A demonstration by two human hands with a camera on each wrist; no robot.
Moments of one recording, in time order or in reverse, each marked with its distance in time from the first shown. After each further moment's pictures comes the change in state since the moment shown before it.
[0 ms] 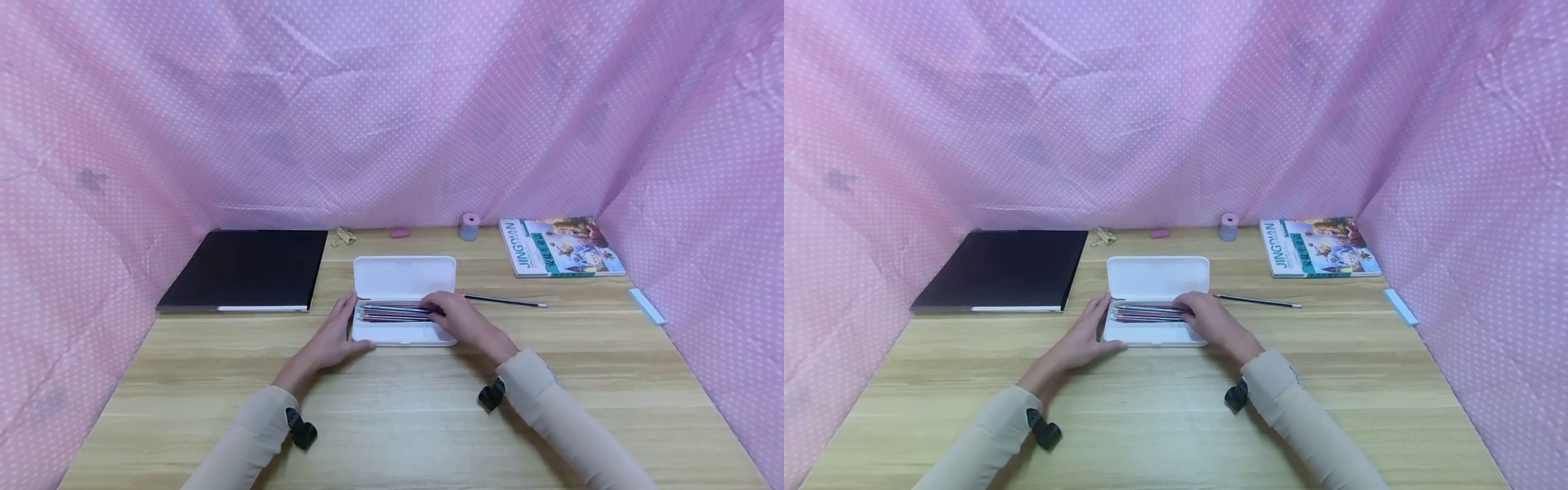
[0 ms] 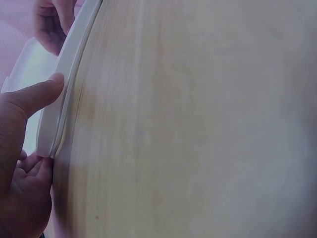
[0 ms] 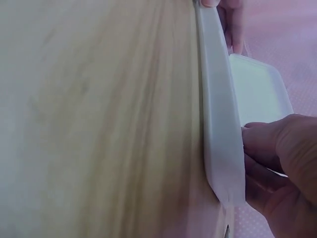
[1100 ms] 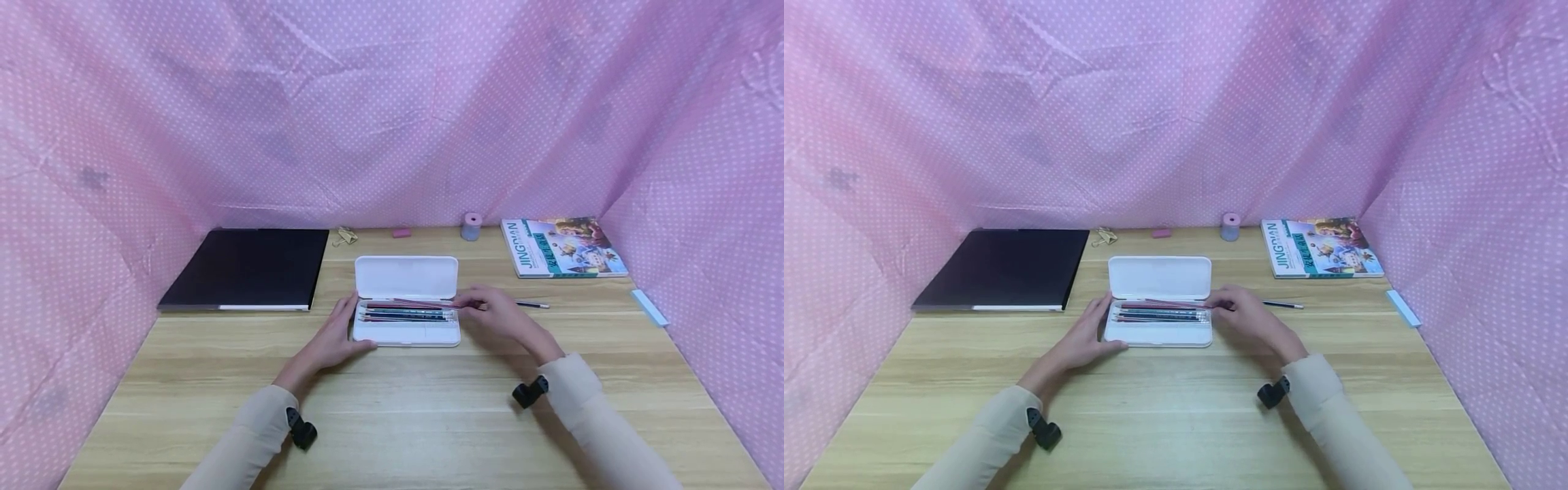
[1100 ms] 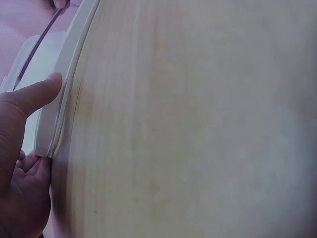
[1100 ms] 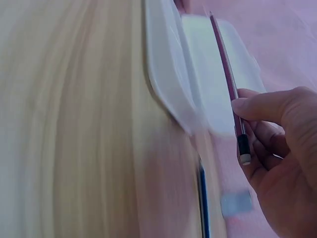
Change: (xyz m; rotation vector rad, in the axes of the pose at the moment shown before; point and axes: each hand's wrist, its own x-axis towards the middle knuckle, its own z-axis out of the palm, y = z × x) left_hand -0.001 -0.001 0.000 0.012 -0.005 0.003; right_hand -0.034 0.034 -0.044 0.114 0.052 0.001
